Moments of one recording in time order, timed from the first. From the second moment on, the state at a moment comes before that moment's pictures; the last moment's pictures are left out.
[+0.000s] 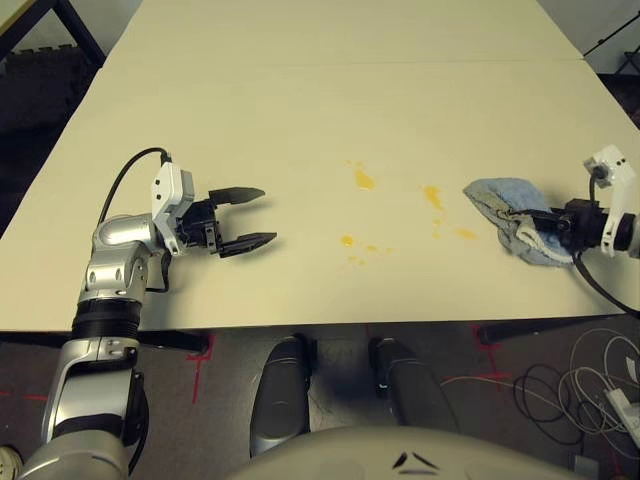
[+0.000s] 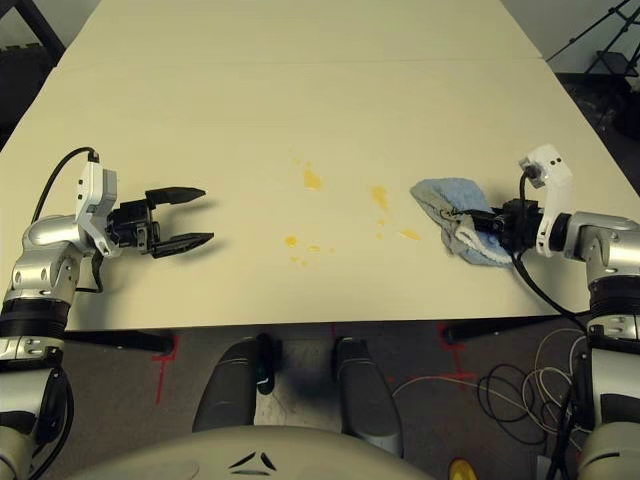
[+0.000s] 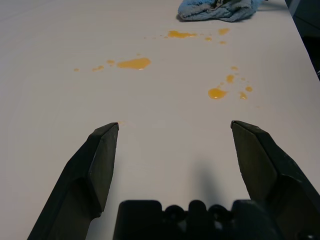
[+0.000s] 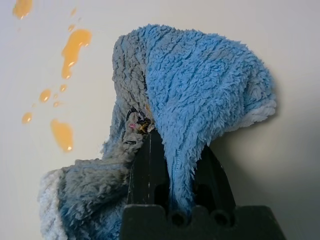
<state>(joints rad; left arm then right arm) -0.43 0.64 0.10 0.40 -0.40 -0.05 -1.42 -0.55 -0.83 -0.19 0.70 0.31 0.59 1.15</state>
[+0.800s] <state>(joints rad) -0.44 0.65 0.10 0.45 -0.39 -0.10 -1.43 -0.65 -0.63 -0.17 0.59 0.36 0.68 0.99</state>
